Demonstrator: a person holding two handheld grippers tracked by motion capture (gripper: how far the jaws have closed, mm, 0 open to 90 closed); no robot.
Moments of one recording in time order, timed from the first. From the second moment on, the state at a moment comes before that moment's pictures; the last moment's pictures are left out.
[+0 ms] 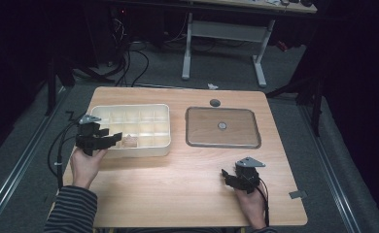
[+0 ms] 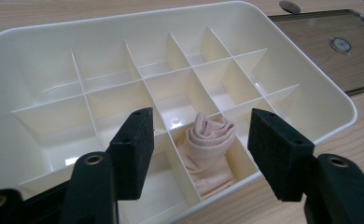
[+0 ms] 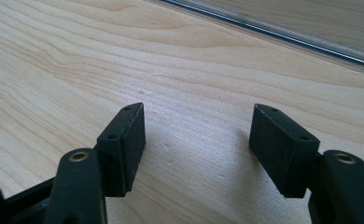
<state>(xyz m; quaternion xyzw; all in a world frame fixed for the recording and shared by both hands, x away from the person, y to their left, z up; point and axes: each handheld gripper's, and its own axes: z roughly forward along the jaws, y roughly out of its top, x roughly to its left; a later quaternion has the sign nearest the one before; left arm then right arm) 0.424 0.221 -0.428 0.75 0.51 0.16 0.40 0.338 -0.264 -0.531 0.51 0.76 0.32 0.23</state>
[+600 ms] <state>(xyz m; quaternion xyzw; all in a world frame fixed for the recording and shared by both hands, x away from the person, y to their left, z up) 0.407 0.227 -0.424 0.74 0.51 0.16 0.41 0.338 -0.264 -0.532 0.51 0.76 0.32 0.23</state>
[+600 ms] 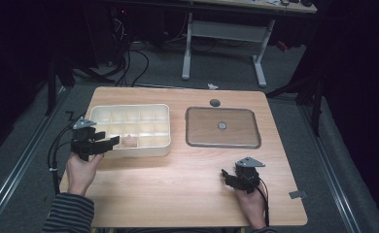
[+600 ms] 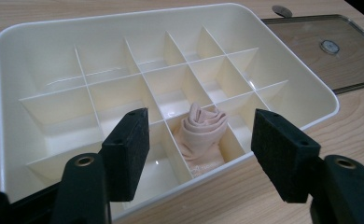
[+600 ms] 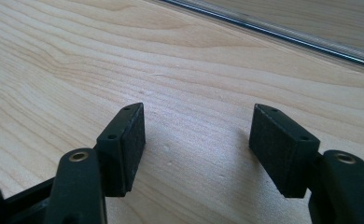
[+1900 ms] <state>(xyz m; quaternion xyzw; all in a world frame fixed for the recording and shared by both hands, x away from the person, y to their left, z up) 0.366 0.238 -0.432 0.72 0.51 0.16 0.44 0.338 -0.264 -0.531 0.51 0.76 0.32 0.23</state>
